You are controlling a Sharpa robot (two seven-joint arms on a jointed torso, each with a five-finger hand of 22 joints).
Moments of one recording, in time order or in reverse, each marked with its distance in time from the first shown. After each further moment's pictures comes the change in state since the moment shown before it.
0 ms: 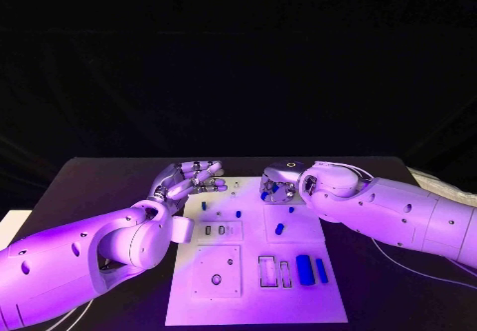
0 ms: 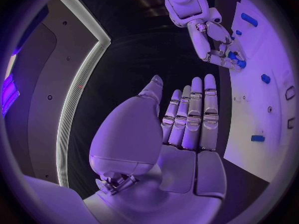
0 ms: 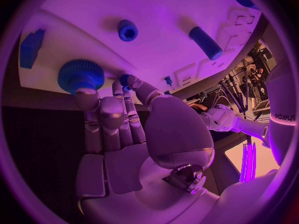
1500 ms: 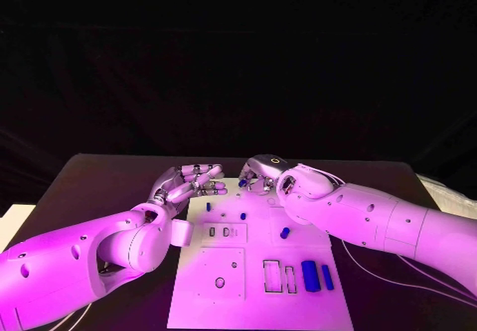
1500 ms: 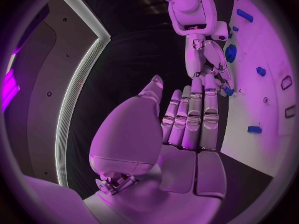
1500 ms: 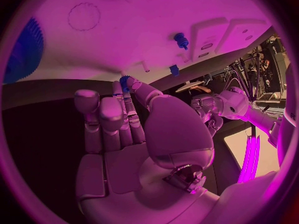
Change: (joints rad) left arm 0.004 -0.003 0.000 -0.002 0.000 0.013 -0.004; left_hand 0.000 0.000 0.000 -0.005 0.000 0.000 0.000 -0.004 0.000 0.000 0.000 -0.006 0.000 0.004 0.003 -0.004 0.004 0.000 0.007 0.000 0.000 -0.001; right arm -0.015 0.167 0.005 -0.133 0.093 -0.233 -0.045; right_hand 0.007 0.006 0.038 0.029 -0.007 -0.008 0.007 -0.014 0.001 -0.003 0.005 0.000 -0.001 0.000 0.000 0.017 0.010 0.000 0.000 0.000 0.020 0.019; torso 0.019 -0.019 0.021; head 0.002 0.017
